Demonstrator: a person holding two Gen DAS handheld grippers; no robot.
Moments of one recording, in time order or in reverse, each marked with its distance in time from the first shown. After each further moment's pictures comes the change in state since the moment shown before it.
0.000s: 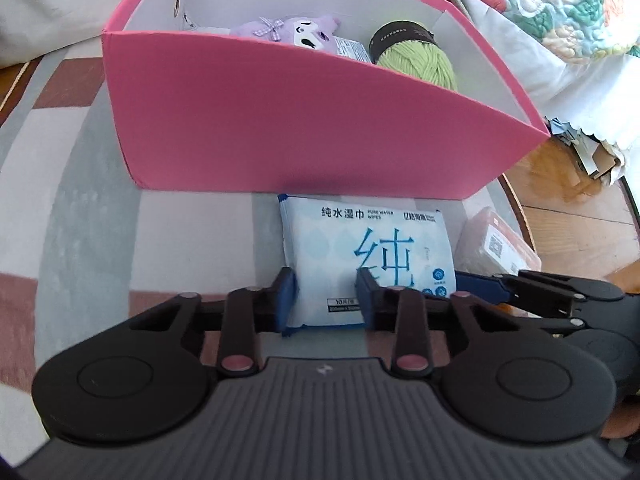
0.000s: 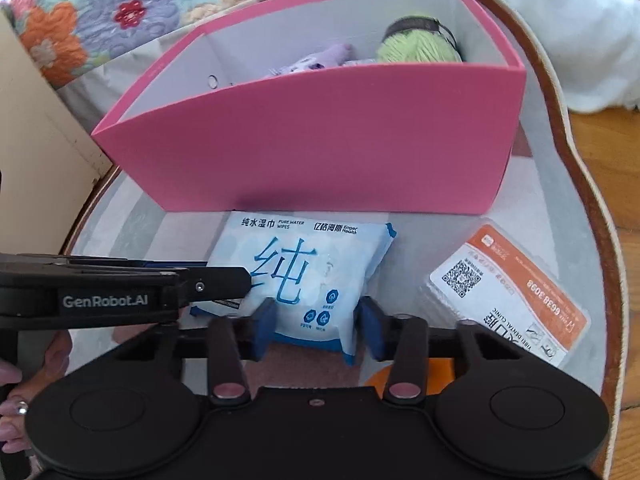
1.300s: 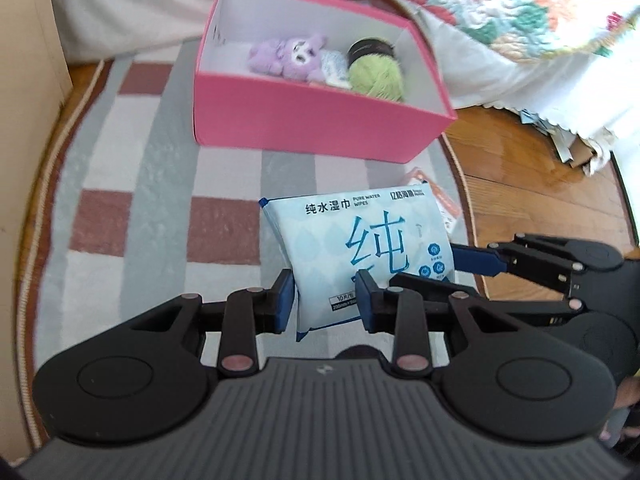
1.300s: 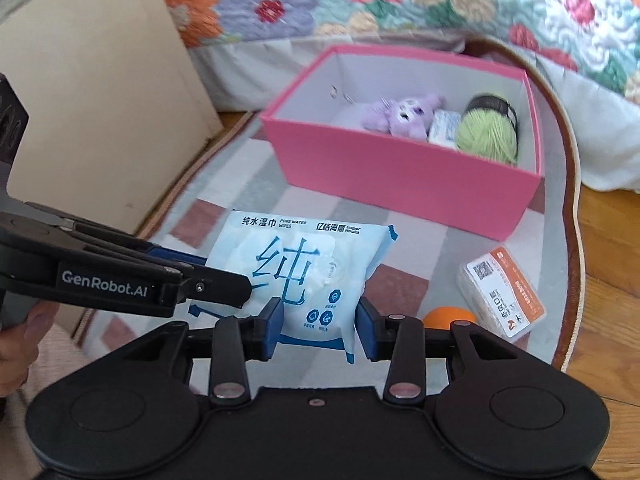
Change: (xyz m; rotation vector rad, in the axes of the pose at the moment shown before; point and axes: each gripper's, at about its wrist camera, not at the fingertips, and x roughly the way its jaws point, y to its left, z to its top) left arm -0.153 -0.048 -0.034 -0.028 0.045 0.044; right arm -0.128 0.064 -0.006 -0.221 0.041 0.096
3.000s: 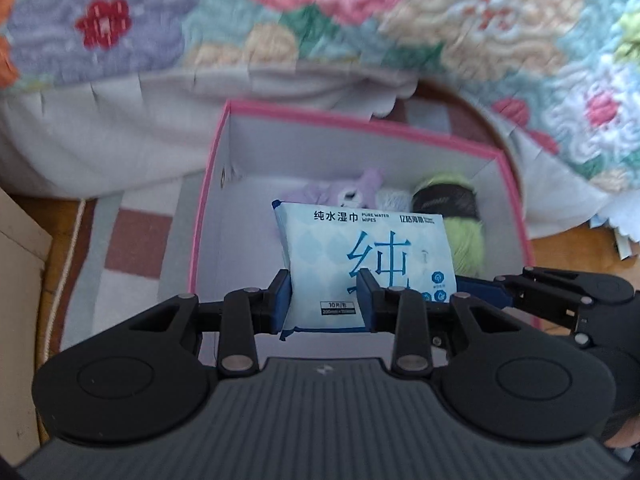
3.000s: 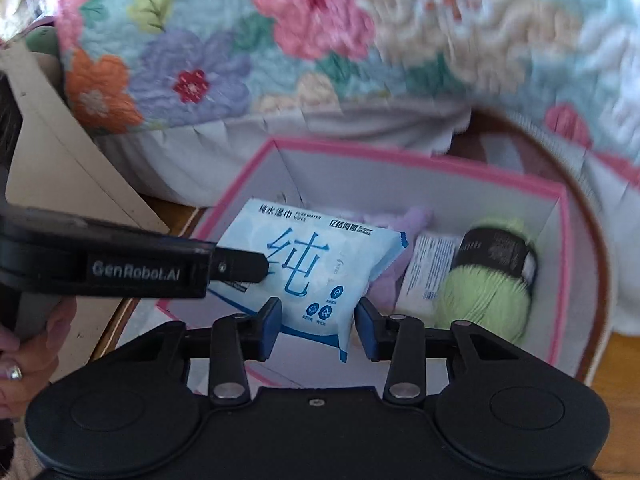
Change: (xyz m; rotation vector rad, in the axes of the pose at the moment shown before) left arm 0.106 0.032 0.200 -0.052 -0.059 0.124; right arm 0.104 -0.087 0.168 0.038 -0.002 0.063
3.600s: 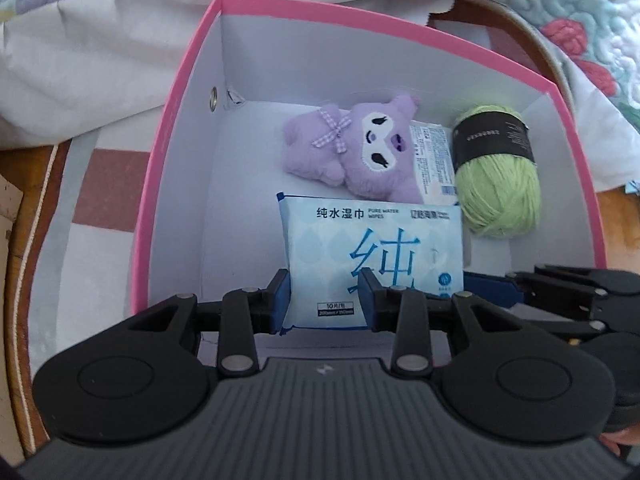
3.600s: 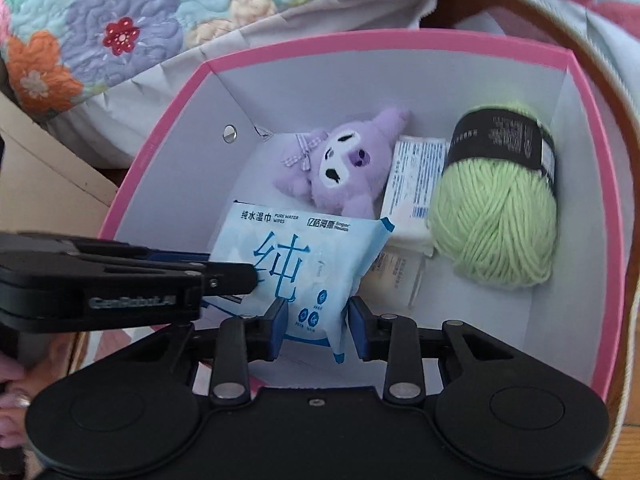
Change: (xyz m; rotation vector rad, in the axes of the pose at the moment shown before) left arm 0.061 0.006 -0.025 -0.014 0.121 0.042; right arm 0.054 -0.033 -0.032 0.148 0.126 0.015
